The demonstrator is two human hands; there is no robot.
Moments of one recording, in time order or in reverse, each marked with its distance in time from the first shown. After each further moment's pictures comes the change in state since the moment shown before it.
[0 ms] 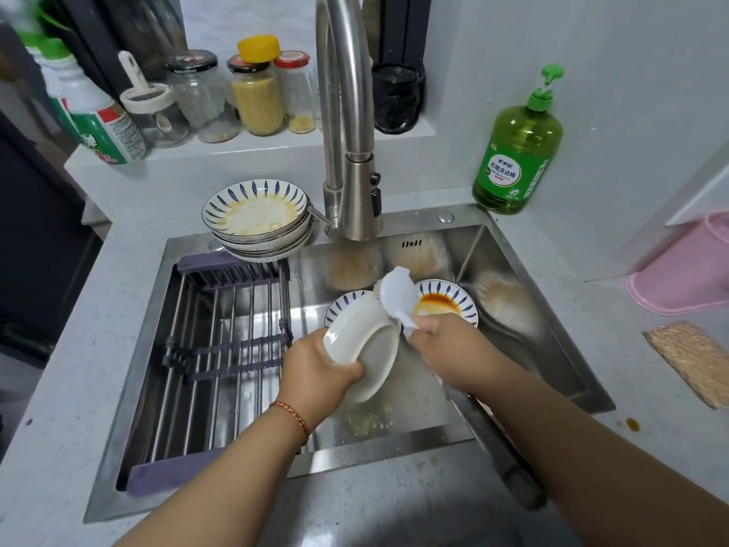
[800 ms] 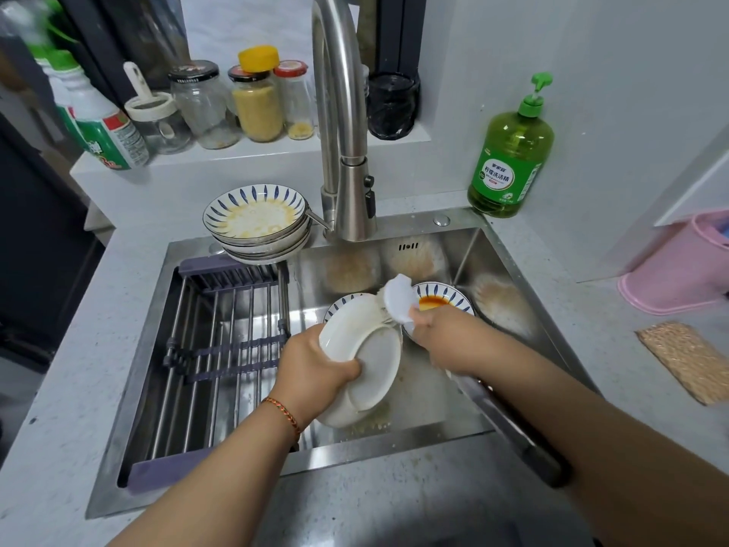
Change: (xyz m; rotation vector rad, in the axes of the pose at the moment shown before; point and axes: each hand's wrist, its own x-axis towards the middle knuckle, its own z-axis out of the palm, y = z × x) left_hand -0.005 0.007 -0.007 -0.157 -0.070 -0.020; right_hand -0.008 -0.020 -0.018 -0.565 -0.127 -0.041
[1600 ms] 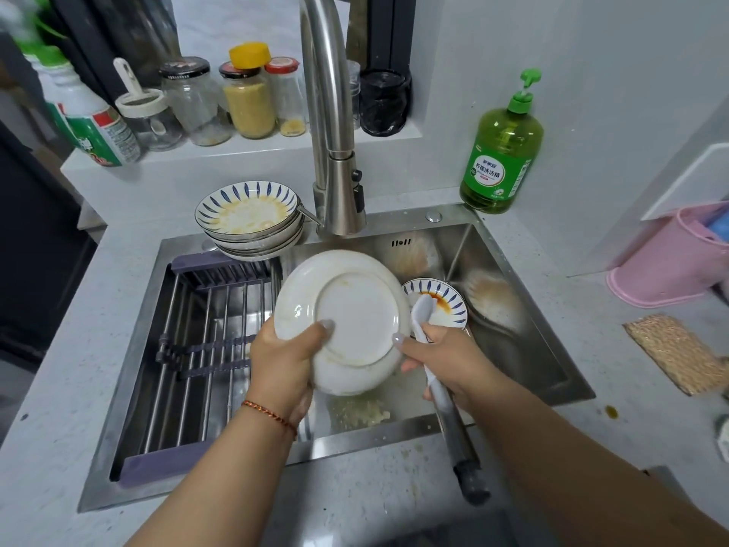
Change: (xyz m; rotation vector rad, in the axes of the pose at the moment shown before) left_hand -0.013 0.016 0.000 -0.807 0.205 -0.139; right_hand 0.000 0.023 0.049 1.141 0.121 0.223
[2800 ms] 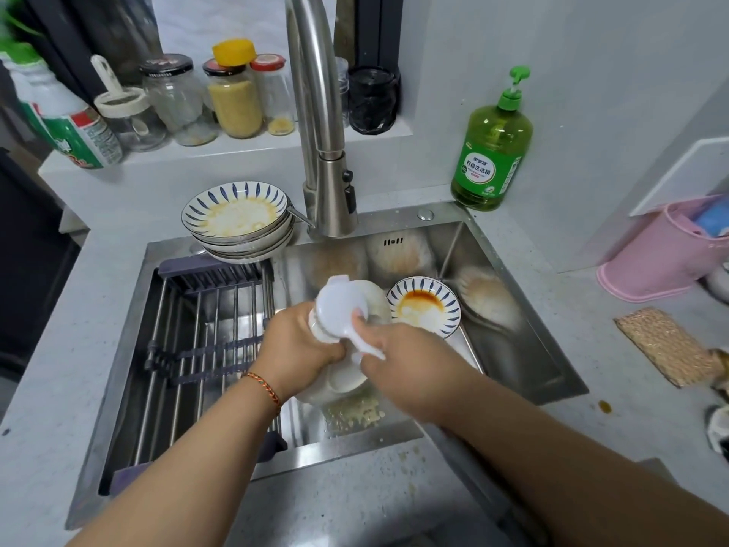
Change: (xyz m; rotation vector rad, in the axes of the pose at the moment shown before) left_hand 0.028 0.008 0.000 0.904 -0.305 0.239; right_hand -0.048 -0.048 0.027 -0.884 -0.152 -0.379
